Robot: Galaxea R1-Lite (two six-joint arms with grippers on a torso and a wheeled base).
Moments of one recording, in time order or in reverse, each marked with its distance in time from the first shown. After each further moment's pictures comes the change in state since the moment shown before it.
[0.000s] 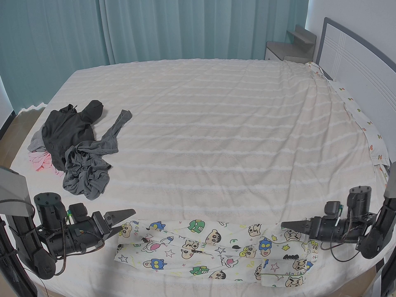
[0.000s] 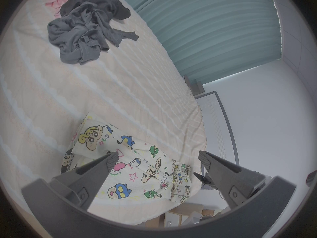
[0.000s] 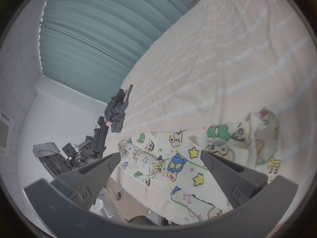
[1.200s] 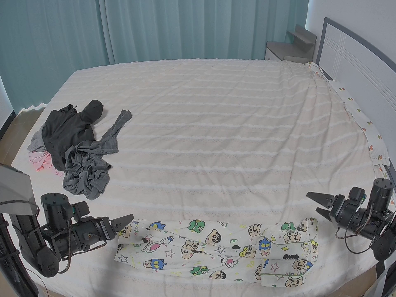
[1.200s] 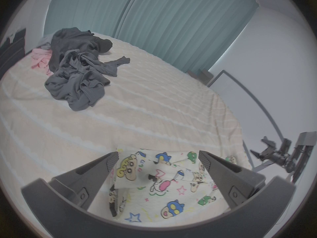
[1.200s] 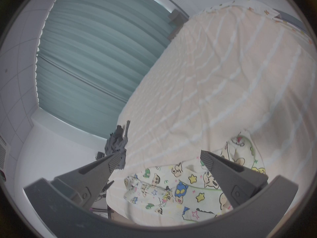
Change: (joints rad) left arm -0.019 0.026 -0.033 0.068 0.251 0.434; right arm -0.071 -0.144 0.072 -0.148 -0.171 0.243
